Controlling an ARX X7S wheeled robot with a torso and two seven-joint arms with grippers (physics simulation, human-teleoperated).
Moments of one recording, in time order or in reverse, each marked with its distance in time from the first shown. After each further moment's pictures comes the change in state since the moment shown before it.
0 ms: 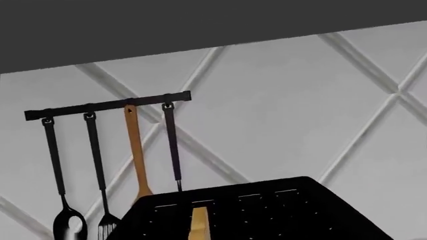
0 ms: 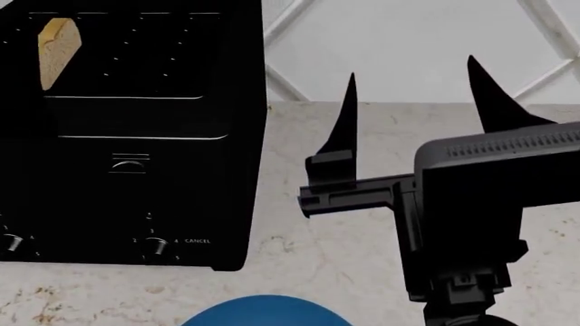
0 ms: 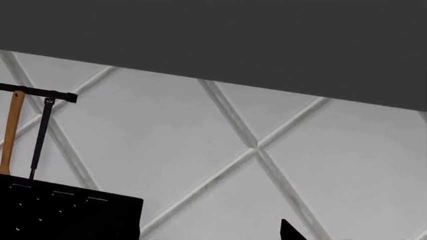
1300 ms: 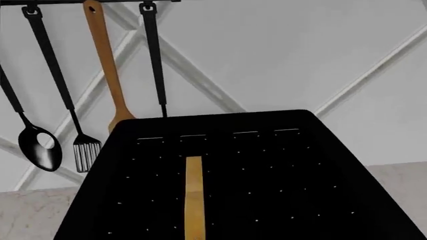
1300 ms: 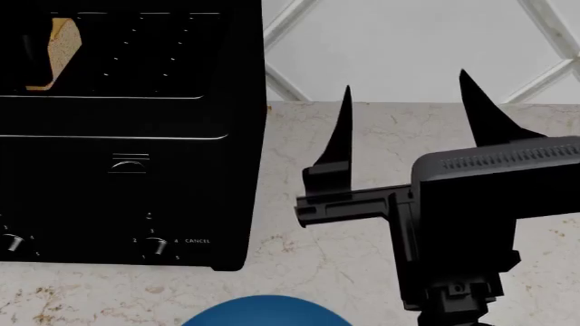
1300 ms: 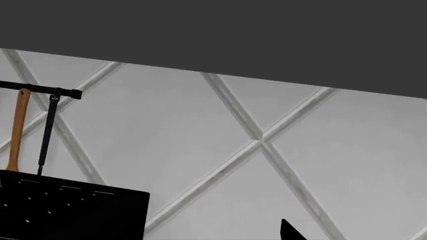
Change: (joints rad) left arm -0.541 -0.273 0.291 -0.786 -1.051 -0.048 -0.661; right arm -0.036 0.006 -0.009 0.022 0.029 -0.051 0.020
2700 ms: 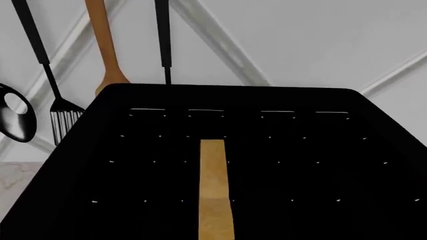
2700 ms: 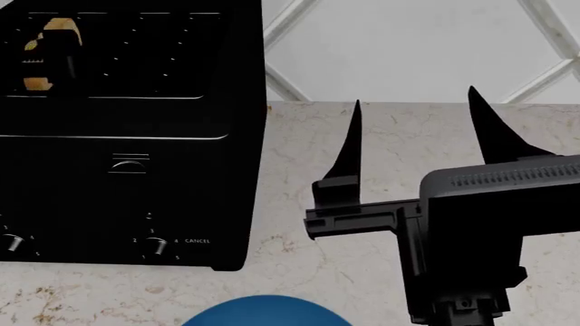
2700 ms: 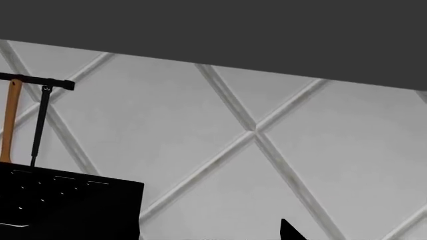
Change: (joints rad) left arm 0.036 0.048 0.220 -0.329 0.320 0.326 0.356; right arm -0.046 0.030 0.003 -0.004 0.019 -0.028 0.030
